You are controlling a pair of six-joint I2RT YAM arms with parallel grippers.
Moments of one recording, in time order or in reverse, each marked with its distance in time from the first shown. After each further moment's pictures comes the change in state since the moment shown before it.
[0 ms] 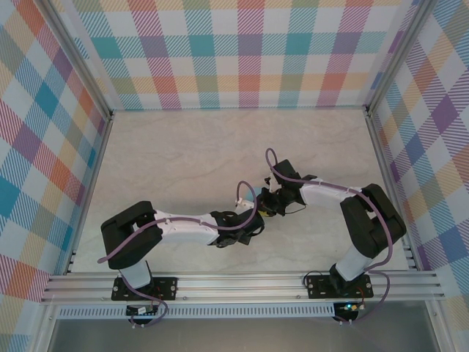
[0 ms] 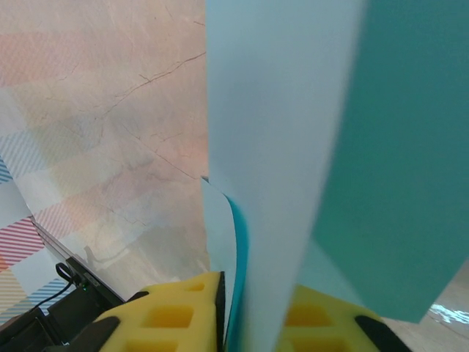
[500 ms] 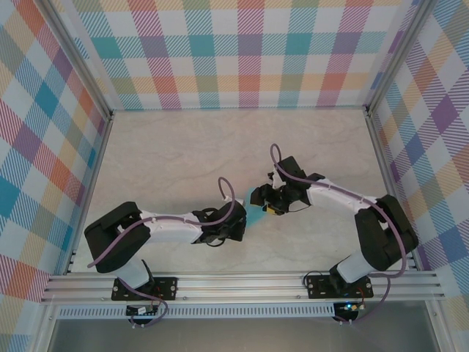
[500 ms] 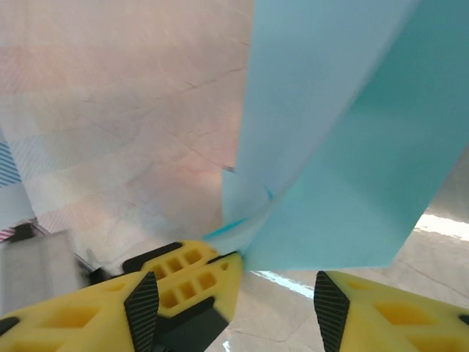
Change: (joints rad) left arm 0.146 -0.103 -0.192 0.257 0.282 -0.030; right arm 0.001 -0.138 0.013 -0.077 0.058 -0.026
